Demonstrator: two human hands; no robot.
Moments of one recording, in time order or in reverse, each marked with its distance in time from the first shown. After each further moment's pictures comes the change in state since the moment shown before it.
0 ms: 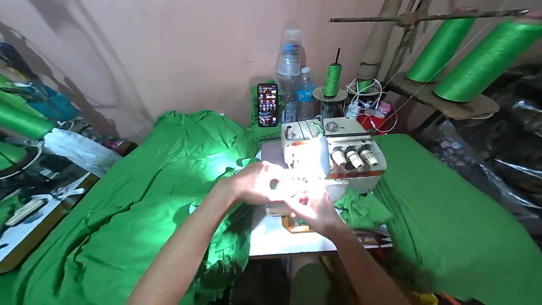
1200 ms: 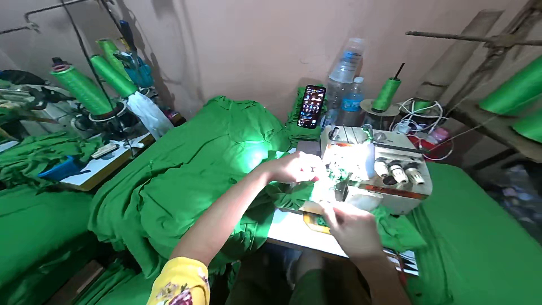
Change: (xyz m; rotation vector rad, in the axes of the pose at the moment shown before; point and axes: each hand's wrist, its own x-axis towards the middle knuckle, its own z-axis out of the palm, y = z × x) left_hand -0.012 -0.018 0.014 -0.310 0.248 0.132; right_hand -0.034 -0.003 -0.001 -0.628 0.114 -0.281
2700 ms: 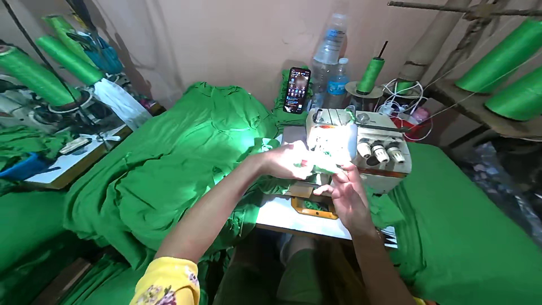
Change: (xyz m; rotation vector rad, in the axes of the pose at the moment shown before) left_hand 0.007 0.010 0.018 0.249 -0.066 0.025; right_hand 0.005 0.043 0.014 1.316 0.028 0.069
